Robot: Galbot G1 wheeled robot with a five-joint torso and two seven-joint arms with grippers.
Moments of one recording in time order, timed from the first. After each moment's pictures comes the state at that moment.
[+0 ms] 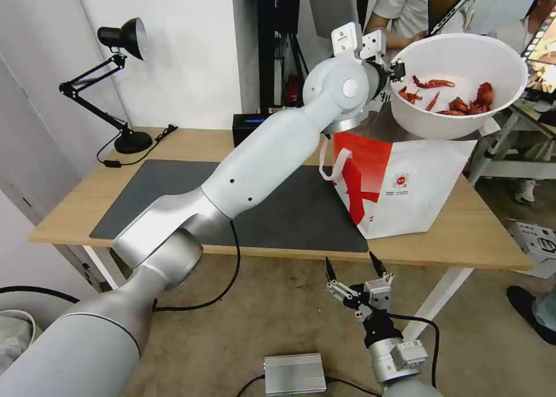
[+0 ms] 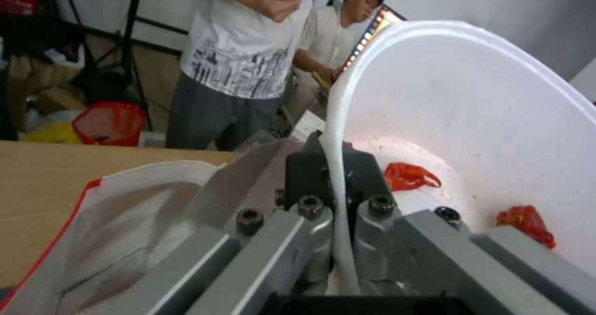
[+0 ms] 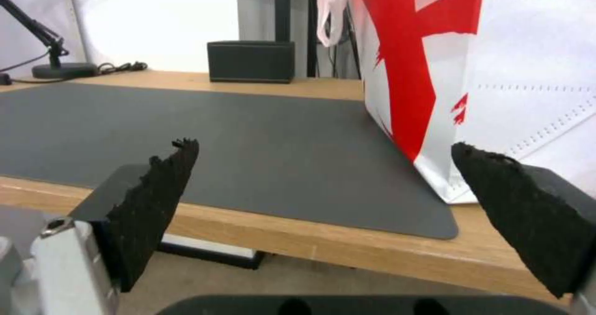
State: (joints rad) left arm -0.17 -1.60 0.34 -1.29 -1.50 0.40 -0.62; right arm -1.65 1.23 0.27 2.14 0.11 0.13 0.22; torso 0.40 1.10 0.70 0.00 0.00
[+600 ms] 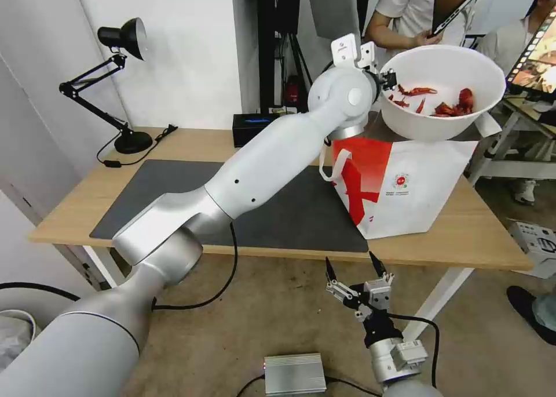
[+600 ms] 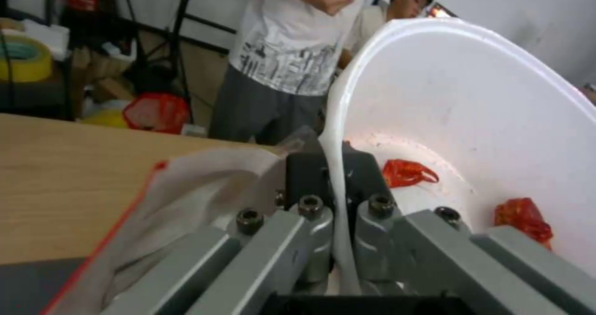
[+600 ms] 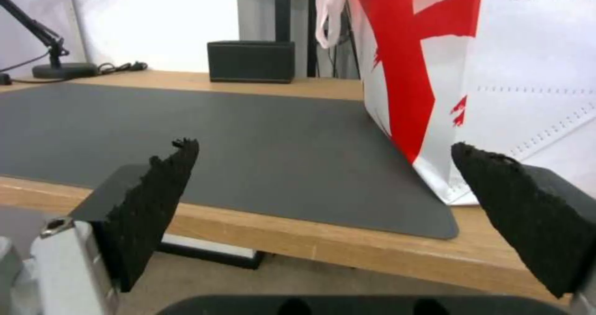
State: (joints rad) left arm -0.17 -1.60 0.39 -1.25 -1.51 0.33 -0.72; right arm -1.65 1.23 0.28 2.14 0.11 0.13 0.22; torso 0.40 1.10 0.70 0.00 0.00
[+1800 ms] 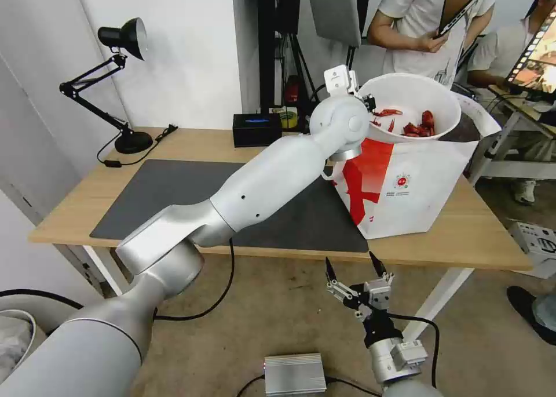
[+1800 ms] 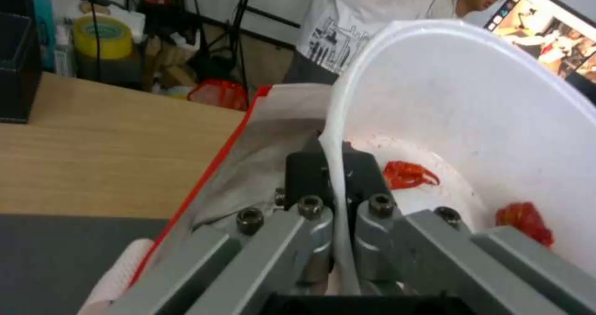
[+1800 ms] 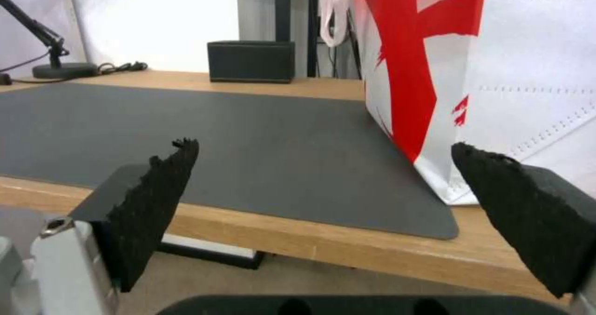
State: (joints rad) left arm -0.10 -1.60 0.44 -1.24 -1.45 0.30 -0.82; right arm -1.65 1.23 0.28 2.14 0.11 0.13 0.22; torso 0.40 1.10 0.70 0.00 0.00
